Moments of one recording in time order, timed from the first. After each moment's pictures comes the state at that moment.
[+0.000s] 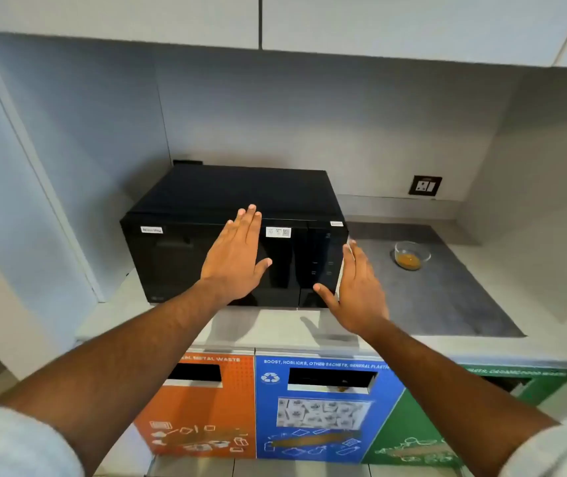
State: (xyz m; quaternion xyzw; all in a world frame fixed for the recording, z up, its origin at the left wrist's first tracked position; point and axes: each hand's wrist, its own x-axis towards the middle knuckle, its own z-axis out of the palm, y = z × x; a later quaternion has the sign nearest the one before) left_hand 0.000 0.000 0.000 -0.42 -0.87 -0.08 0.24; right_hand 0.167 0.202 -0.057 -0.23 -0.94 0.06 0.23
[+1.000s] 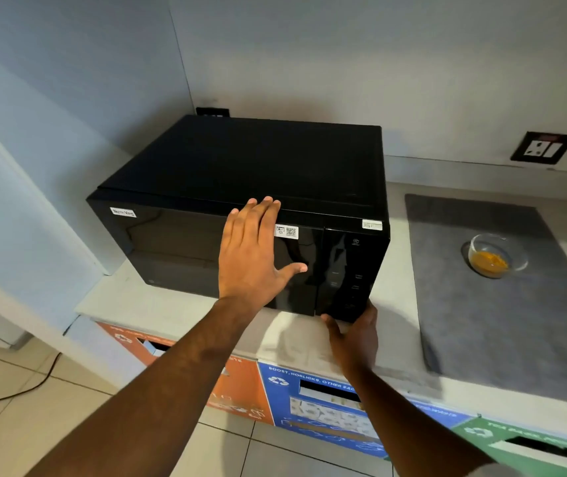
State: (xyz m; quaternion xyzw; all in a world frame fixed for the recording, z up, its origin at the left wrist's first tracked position) left_hand -0.036 0.097 -0.050 -0.26 -0.92 -0.10 0.26; right_hand 0.074 0.259 -0.241 -0.35 -0.79 0.44 0.23
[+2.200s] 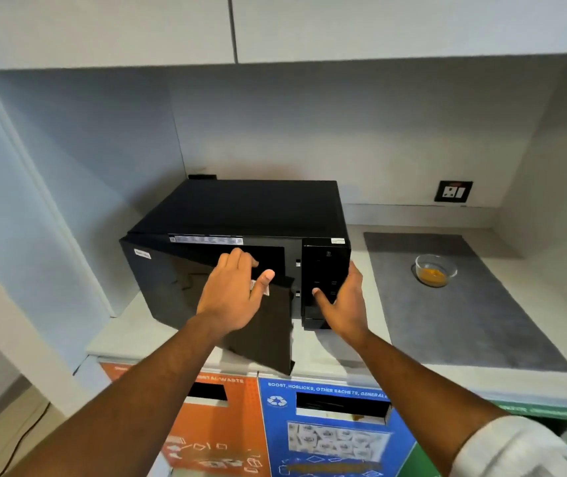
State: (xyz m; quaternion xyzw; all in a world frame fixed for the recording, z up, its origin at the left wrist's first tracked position) left_hand 0.012 0.018 -0.012 -0.37 -0.89 -0.19 0.21; right_hand 0.105 0.233 -0.087 -0.25 -0.82 0.42 0.30
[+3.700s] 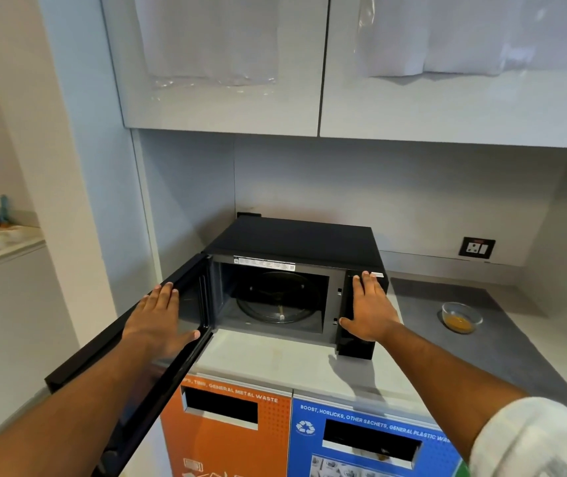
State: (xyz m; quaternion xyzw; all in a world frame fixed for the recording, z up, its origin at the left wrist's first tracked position) left_hand 0.001 -0.224 0.008 -0.18 -0.98 0.08 0.04; right_hand 0.111 0.195 -0.011 -0.18 -0.98 0.00 0.10
